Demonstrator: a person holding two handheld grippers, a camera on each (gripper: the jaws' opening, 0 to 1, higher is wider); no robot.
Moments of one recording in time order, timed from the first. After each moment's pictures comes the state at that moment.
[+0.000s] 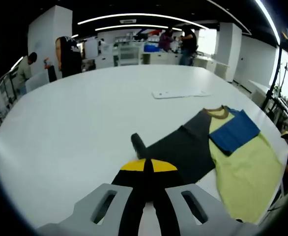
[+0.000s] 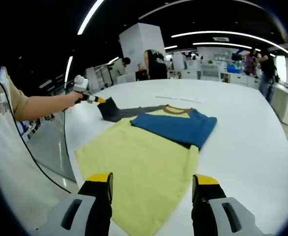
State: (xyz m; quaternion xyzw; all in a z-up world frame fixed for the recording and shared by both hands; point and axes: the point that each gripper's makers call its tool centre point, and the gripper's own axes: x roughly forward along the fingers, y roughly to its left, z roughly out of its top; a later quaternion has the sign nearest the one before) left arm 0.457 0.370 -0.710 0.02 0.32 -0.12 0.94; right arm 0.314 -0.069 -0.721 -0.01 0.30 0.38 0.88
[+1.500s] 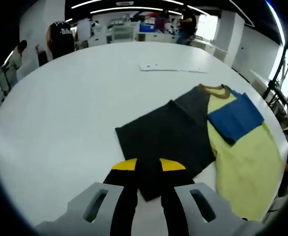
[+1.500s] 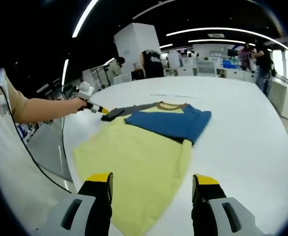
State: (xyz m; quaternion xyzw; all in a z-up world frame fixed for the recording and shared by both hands) left arm 0.455 0.347 -0.787 0.01 0.42 -0.12 0.90; right arm 0.321 -0.082 -0.731 0.00 0.31 0.37 0.88
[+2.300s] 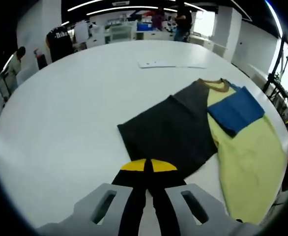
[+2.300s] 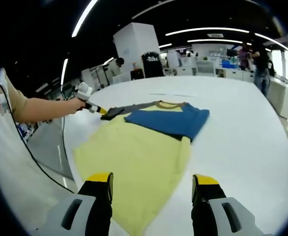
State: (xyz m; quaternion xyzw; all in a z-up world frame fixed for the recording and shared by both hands) left arm 0.449 0.353 -0.773 0.03 0.40 -0.12 0.91; right arm 0.311 -0.089 -0.731 0.00 0.31 0.36 0.88
